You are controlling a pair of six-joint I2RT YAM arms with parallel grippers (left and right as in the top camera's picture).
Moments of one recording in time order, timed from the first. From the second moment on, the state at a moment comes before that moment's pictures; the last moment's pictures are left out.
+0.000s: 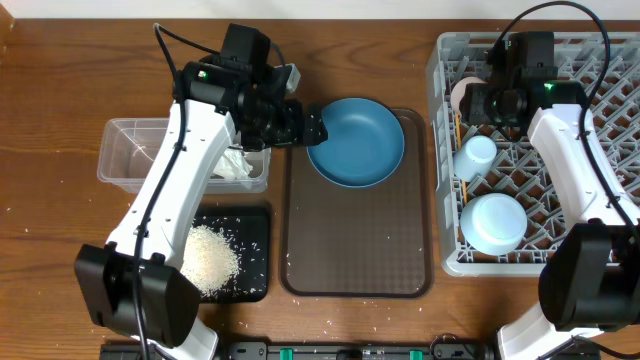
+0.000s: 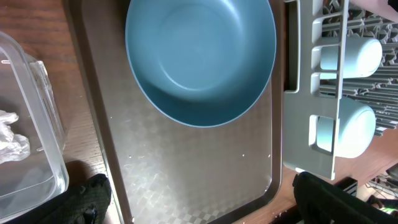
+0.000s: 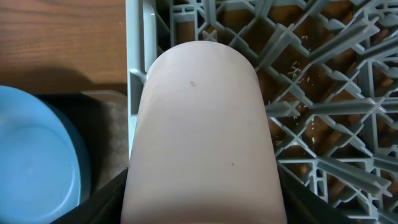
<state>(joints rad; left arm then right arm) -0.26 1.75 1.66 -1.17 0.43 -0.25 0.01 1.80 1.47 -0.72 -0.07 0.11</state>
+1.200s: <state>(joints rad) -0.26 1.75 1.66 -1.17 0.43 -0.25 0.10 1.80 1.47 -0.80 -0.12 0.09</state>
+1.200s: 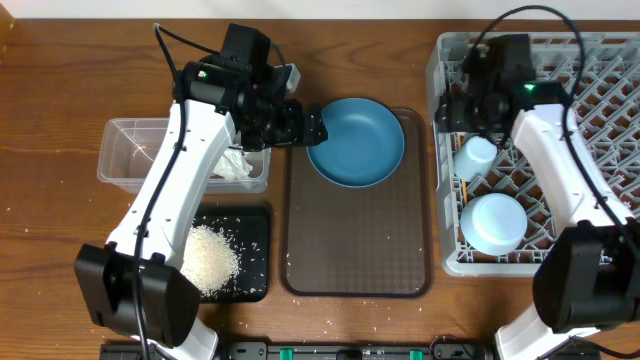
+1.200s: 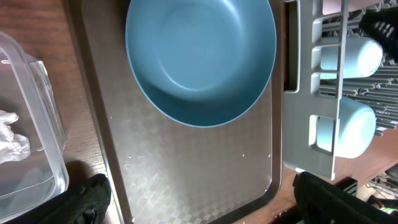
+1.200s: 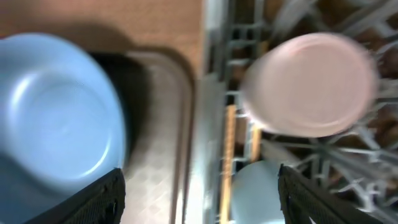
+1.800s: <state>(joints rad) -0.26 1.75 1.66 -1.17 0.43 -0.25 0.17 1.80 1.47 -1.00 -0.09 0.09</state>
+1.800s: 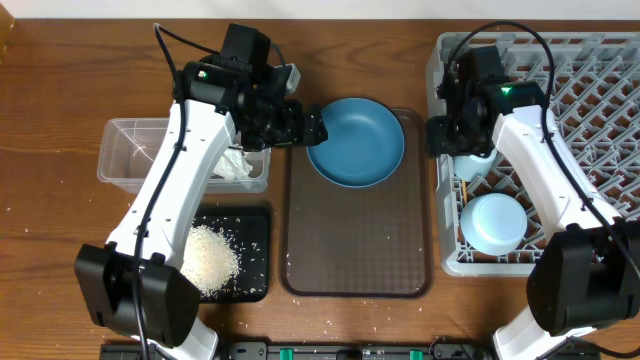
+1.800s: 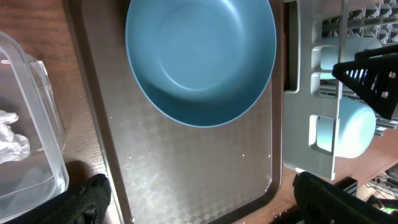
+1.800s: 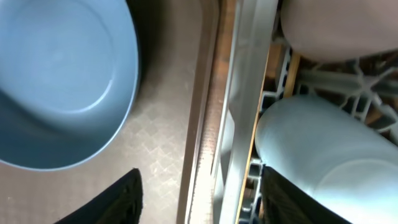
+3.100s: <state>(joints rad) -0.26 1.75 1.66 -1.17 0.43 -0.25 0.17 1.80 1.40 -1.09 -0.05 0.09</state>
